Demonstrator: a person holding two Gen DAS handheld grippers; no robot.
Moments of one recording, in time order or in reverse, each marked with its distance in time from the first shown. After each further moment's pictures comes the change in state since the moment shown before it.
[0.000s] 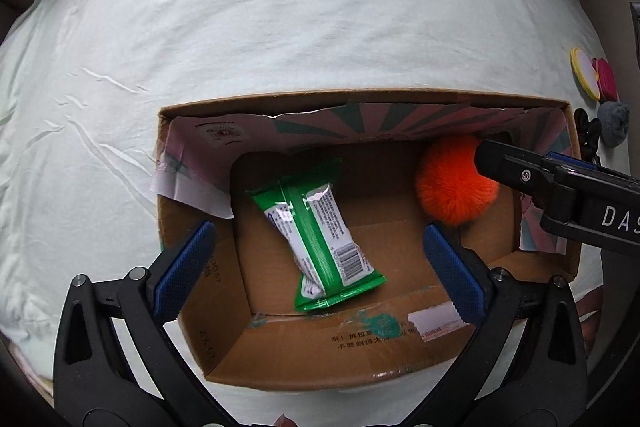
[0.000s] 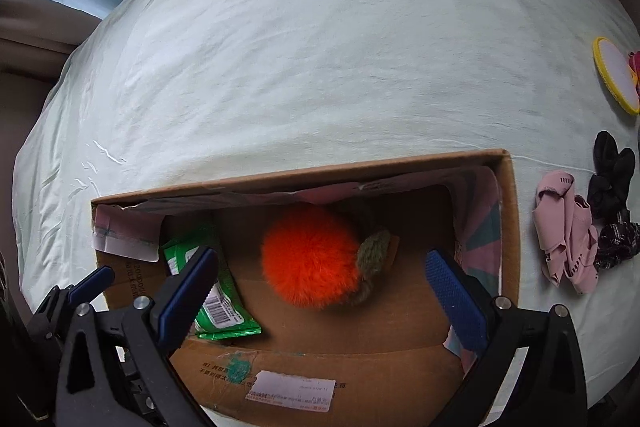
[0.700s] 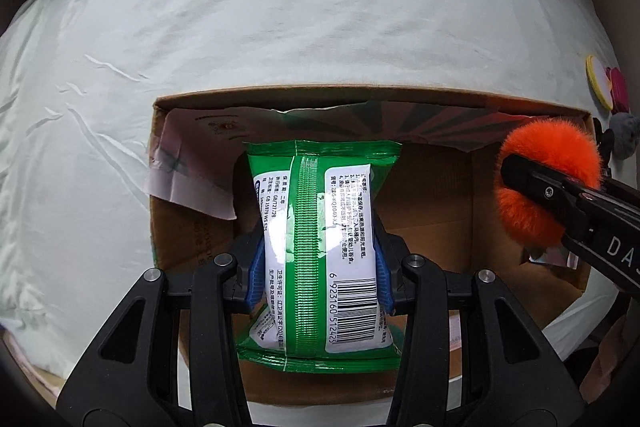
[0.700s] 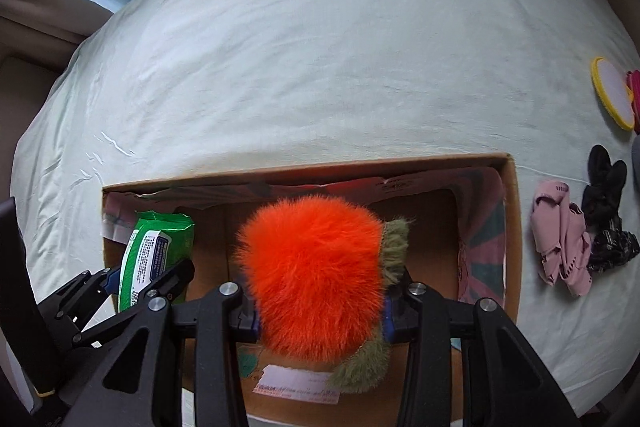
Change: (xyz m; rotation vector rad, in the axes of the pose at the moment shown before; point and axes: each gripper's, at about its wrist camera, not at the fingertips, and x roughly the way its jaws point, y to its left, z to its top) left arm 0.009 0.004 0.003 -0.040 0.020 0.016; right arm -0.004 0.015 -0.005 -0.055 -0.023 -0.011
